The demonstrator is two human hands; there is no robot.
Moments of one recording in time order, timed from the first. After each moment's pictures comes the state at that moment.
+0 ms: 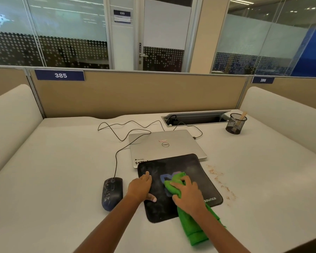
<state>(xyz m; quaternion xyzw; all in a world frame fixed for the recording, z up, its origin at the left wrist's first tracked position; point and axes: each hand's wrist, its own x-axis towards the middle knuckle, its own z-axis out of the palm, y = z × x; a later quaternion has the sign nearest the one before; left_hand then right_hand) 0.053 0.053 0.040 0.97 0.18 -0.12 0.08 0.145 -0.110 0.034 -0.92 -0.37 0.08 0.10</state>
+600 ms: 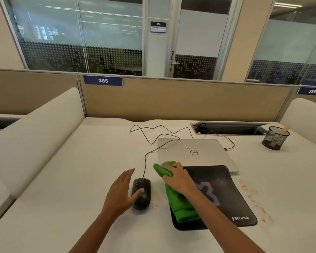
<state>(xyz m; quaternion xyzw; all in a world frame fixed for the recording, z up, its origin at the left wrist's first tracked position) -0.071 0.110 0.029 0.90 0.33 0.21 0.21 0.111 0.002 0.086 -0.85 -0.45 0.17 0.21</state>
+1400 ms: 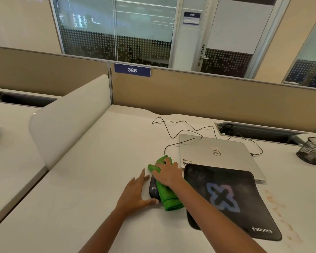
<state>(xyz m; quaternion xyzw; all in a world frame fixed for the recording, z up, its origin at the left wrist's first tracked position) -0.094 0.103 0.001 0.87 0.35 0.13 0.31 0.057 0.076 0.062 -0.83 -0.53 0.16 0.04</state>
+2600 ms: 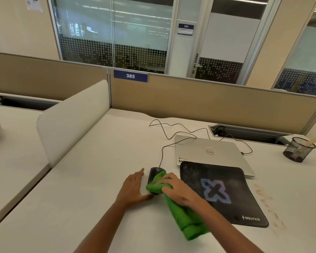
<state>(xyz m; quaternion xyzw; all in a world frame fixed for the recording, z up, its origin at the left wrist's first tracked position) -0.101 0.095 0.012 0.89 0.37 0.11 0.25 0.047 -0.020 0.076 -0.74 -0.59 0.27 0.18</state>
